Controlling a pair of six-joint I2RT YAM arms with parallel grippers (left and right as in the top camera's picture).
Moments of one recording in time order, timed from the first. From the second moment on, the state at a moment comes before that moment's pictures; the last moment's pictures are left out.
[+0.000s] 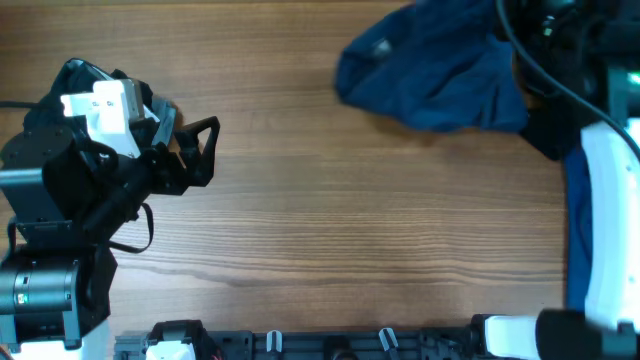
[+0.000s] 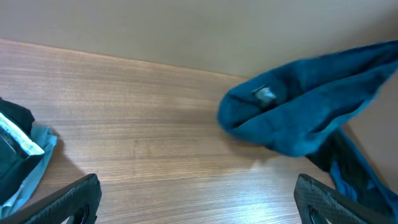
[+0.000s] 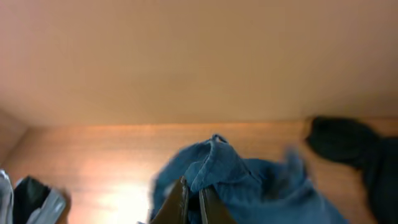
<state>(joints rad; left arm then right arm) 0.03 0.94 1.33 -0.88 0.39 -0.23 -0.03 1.53 1.82 -0.72 -0.31 0.16</state>
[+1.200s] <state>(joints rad) 0.03 1.12 1.33 -1.17 0.43 -0.22 0.10 1.71 1.81 -1.15 -0.24 0.17</state>
